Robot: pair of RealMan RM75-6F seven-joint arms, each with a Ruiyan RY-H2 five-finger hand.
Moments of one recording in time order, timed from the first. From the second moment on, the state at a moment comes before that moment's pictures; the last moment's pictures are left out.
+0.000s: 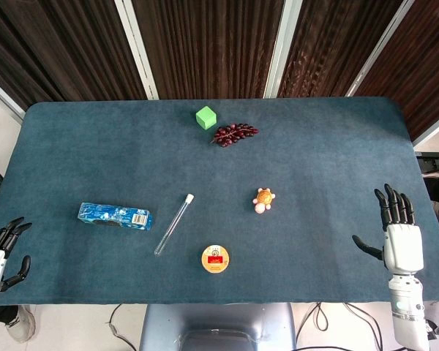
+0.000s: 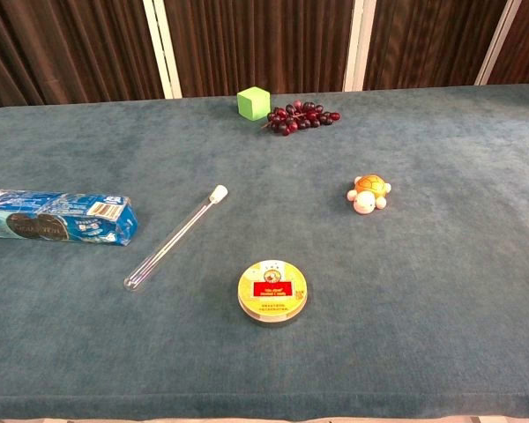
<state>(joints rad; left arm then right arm) -0.09 -1.04 -0.01 -1.58 1.56 1.49 -0.14 0.17 -1.41 0.11 -1.39 -1.45 1.62 0.02</state>
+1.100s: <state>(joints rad) -0.07 -1.03 0.02 -1.56 1.61 1.53 -0.18 0.54 -1.44 0.22 -1.34 -1.47 1.13 -0.05</state>
